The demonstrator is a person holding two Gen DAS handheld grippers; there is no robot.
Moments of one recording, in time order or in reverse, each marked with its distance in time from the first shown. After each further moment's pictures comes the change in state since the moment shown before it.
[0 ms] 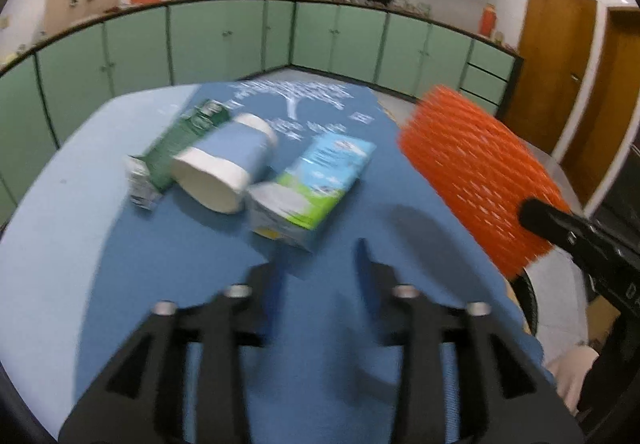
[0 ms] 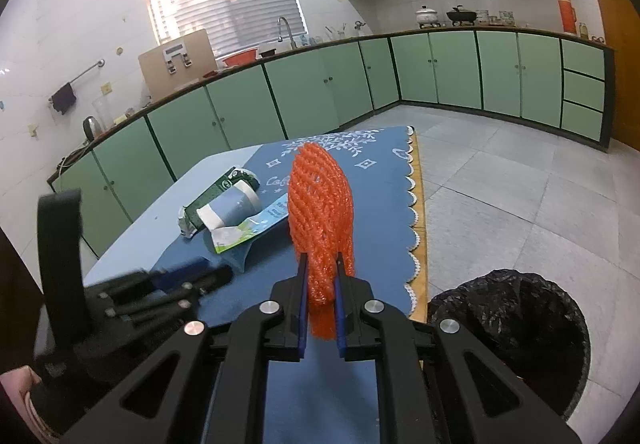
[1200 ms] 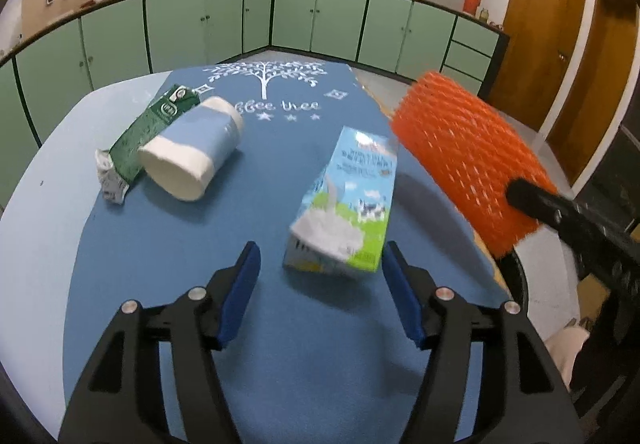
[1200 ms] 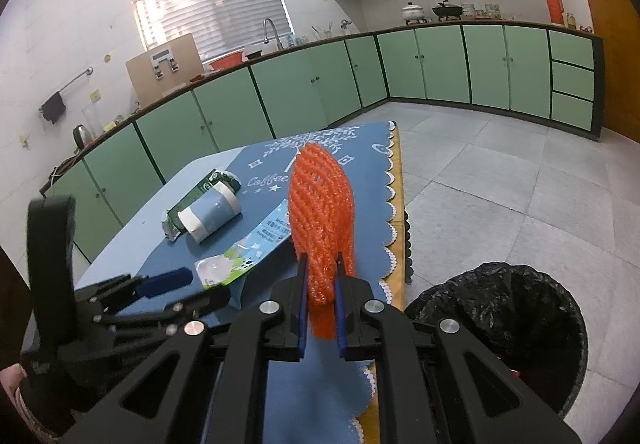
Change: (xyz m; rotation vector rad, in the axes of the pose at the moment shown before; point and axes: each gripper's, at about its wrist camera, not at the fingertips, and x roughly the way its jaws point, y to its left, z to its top) left arm 0.015 -0.016 0.007 0.046 0.089 -0.079; right arm 0.001 -0.014 -0.002 0.037 -0.003 -0.027
